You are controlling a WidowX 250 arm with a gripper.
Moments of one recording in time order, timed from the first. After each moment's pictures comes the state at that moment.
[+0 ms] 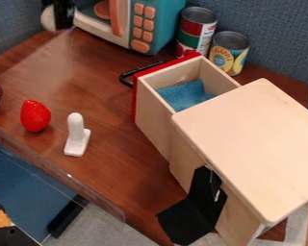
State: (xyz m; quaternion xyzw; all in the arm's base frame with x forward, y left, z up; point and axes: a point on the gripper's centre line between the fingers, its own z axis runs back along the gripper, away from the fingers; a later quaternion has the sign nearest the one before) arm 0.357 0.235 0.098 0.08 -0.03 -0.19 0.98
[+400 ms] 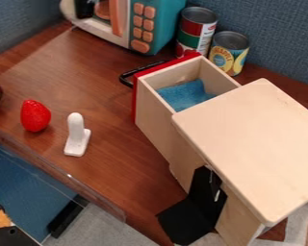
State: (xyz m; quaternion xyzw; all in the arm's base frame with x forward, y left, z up) arm 0.350 0.168 0.138 0.07 -0.06 -0.25 0.96
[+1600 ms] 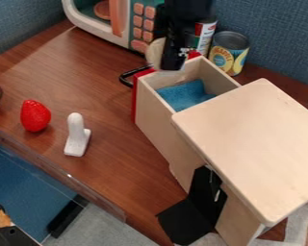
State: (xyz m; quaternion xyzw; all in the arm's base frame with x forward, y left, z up) arm 0.340 0.012 0.119 0.04 0.00 -0.37 0.93
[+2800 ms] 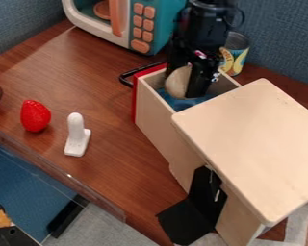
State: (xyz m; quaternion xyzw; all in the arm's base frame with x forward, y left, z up) arm 0.342 -0.018 0.086 -0.02 0.04 -0.24 0.97
